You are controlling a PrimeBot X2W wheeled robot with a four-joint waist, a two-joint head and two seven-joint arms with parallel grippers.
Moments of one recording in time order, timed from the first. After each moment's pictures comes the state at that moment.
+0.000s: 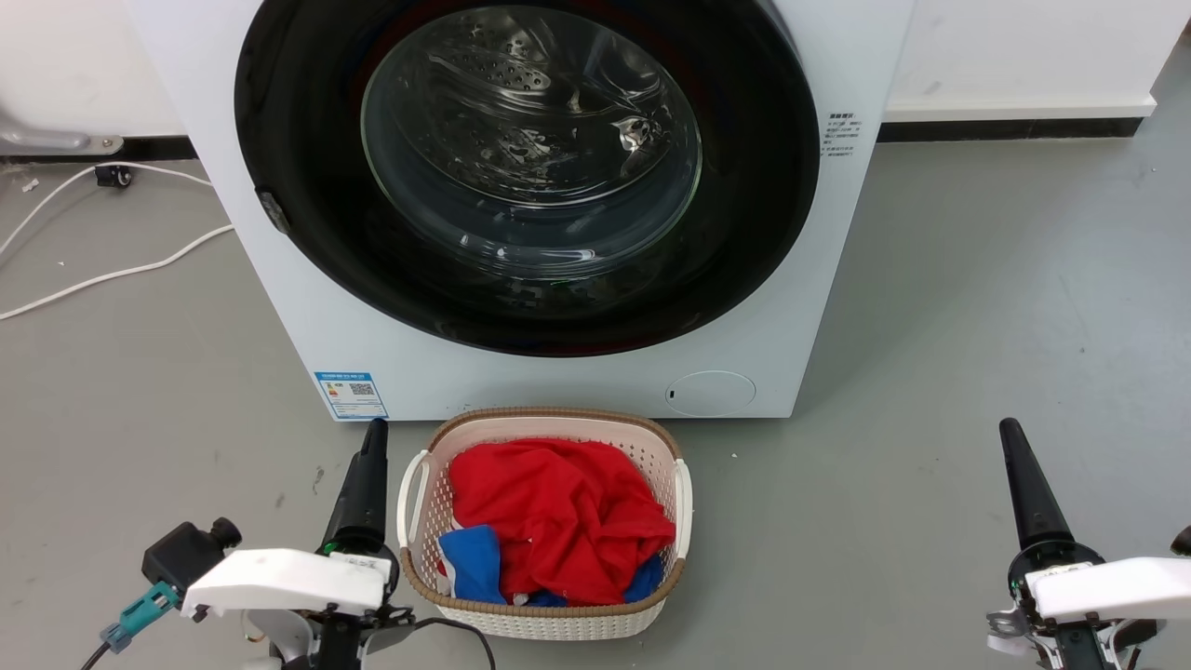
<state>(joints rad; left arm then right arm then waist) -0.08 0.05 -0.01 0.20 -1.17 -0.12 -0.04 -0.02 -0.09 -0.06 0.15 1.19 0.13 -0.03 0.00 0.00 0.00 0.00</state>
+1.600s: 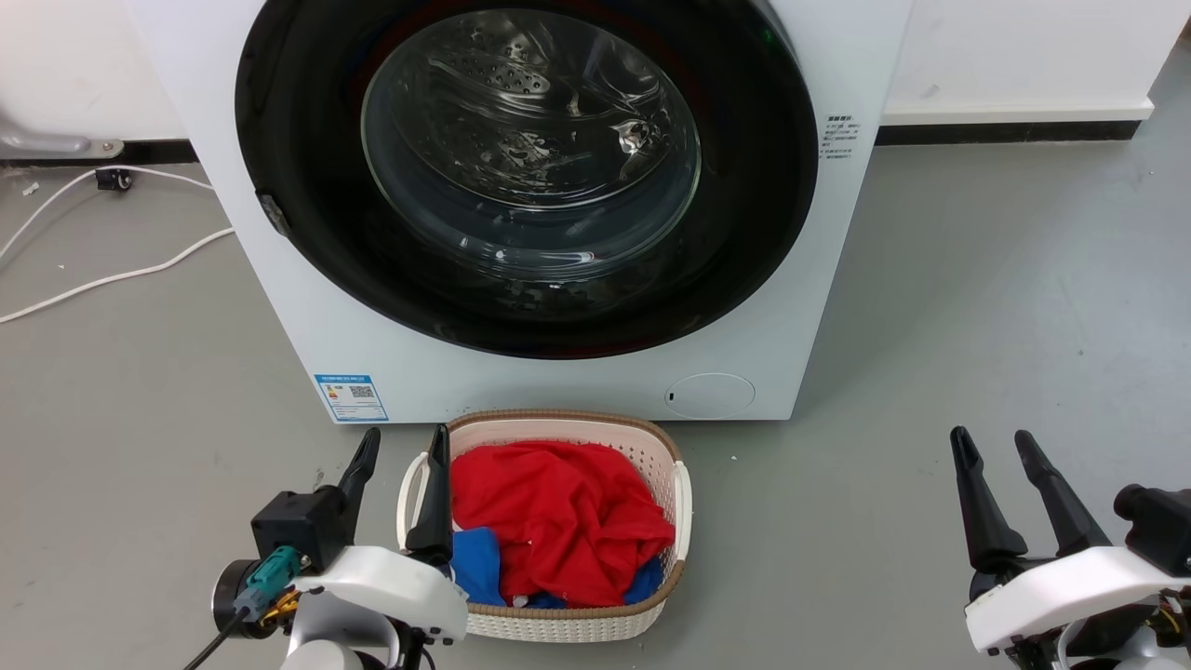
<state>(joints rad) -0.10 0.10 -0.16 0.20 -0.34 0.00 -0.18 0.01 -0.12 -0.02 0.04 0.41 0.13 -0.02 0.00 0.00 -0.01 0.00</state>
